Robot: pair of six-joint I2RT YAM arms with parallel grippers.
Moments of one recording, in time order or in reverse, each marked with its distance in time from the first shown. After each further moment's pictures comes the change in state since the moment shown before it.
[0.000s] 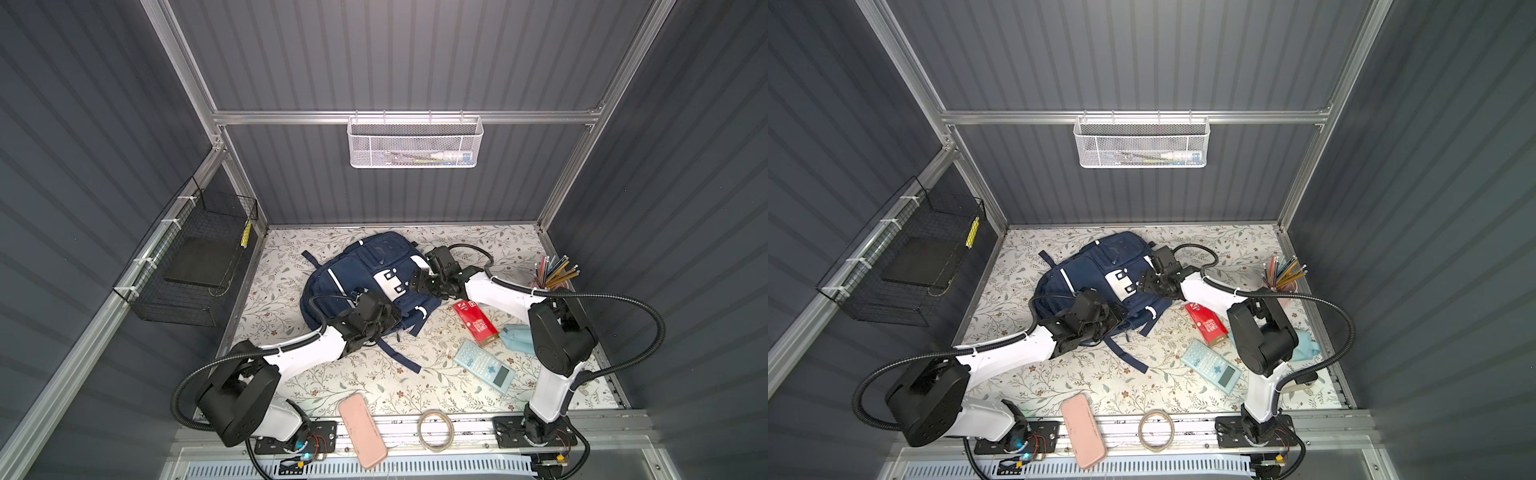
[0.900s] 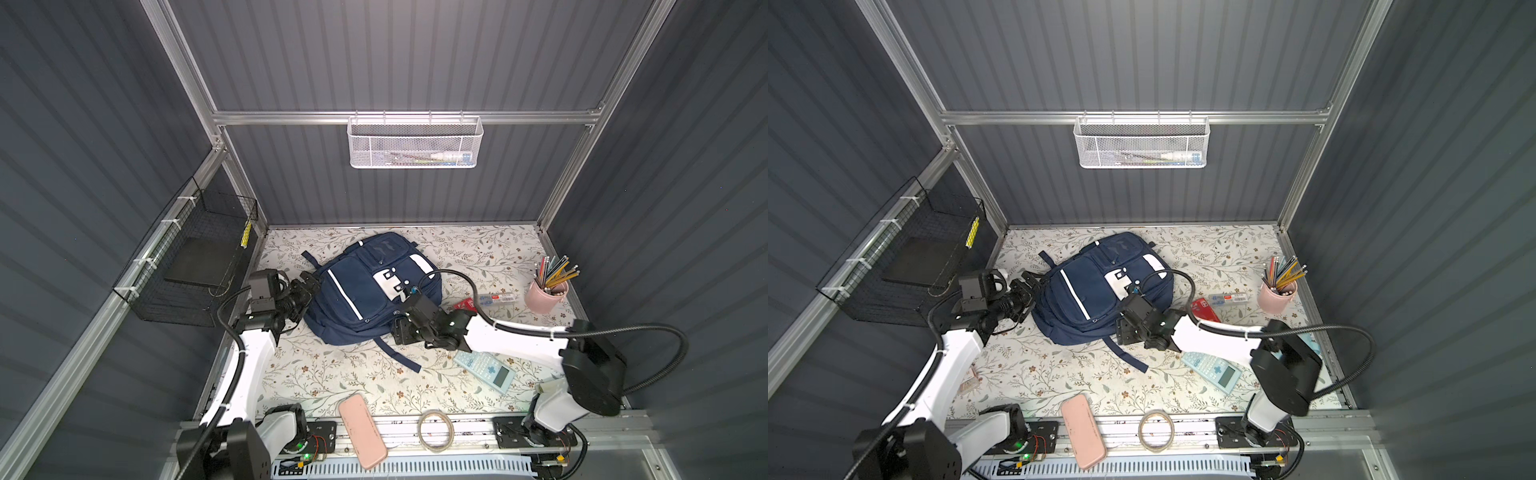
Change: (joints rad) left arm 0.798 -0.405 0.065 -0.362 0.467 0.377; right arm 0.378 -0.310 -0.260 0.006 0.165 -0.053
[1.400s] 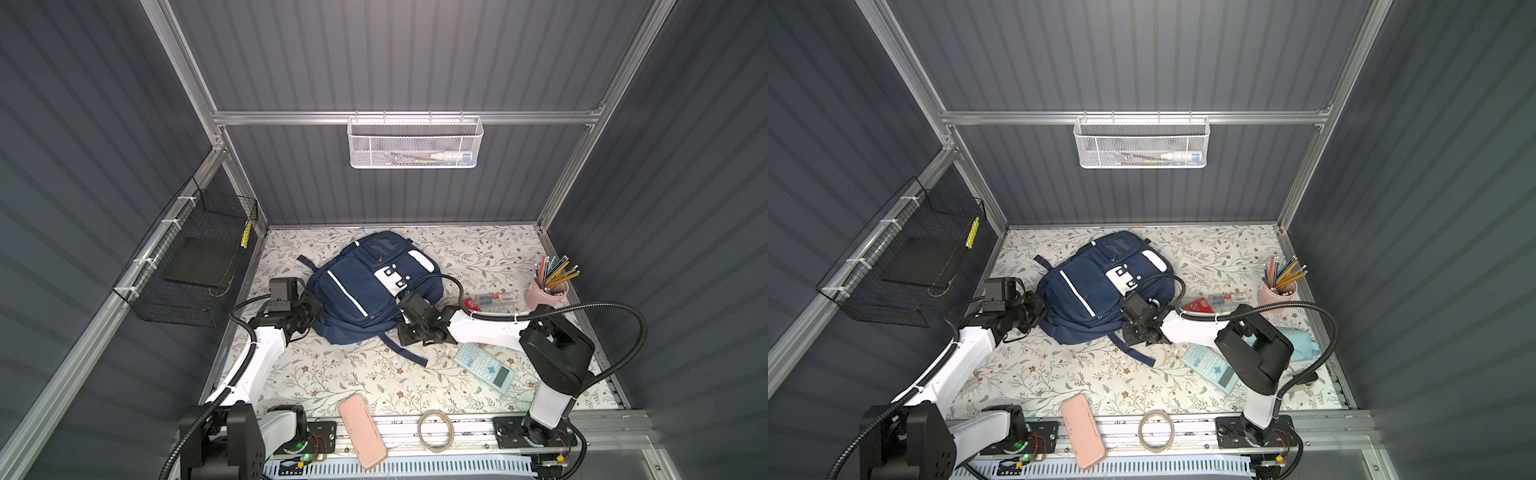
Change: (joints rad) left arm -0.045 0.123 -0.038 -0.032 -0.196 -0.024; right arm -0.042 0.261 0.062 0.039 -0.095 -0.121
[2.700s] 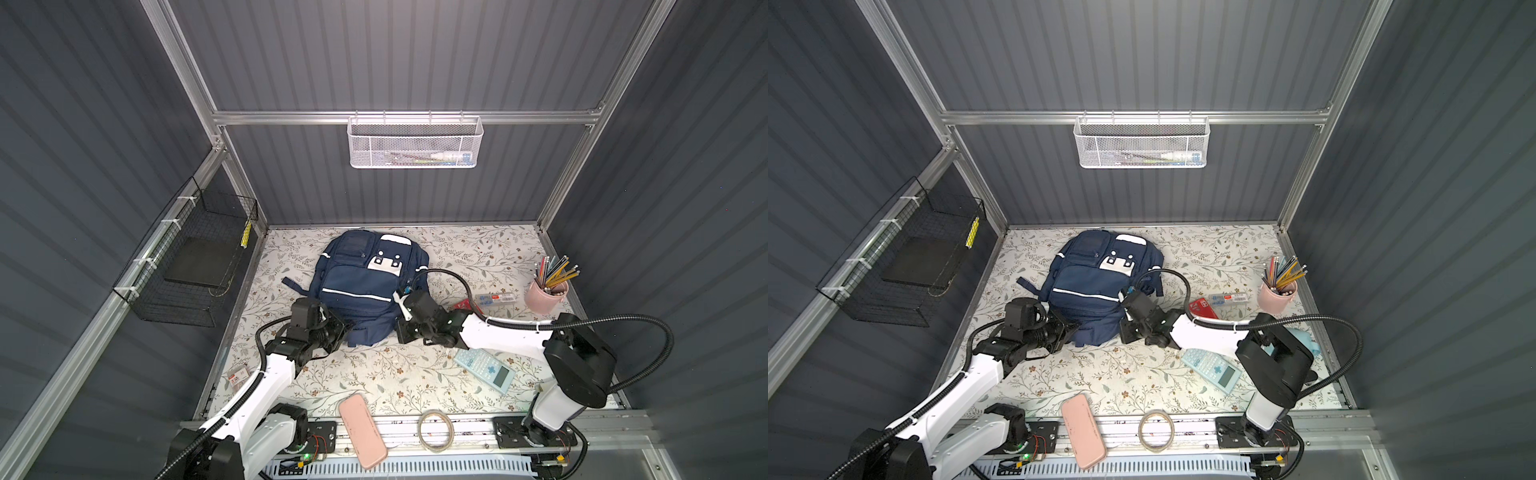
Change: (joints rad) left arm -0.256 -0.194 -0.248 0.154 0.165 -0.296; right arm -0.047 -0.143 -0.093 0.135 -0.050 -0.050
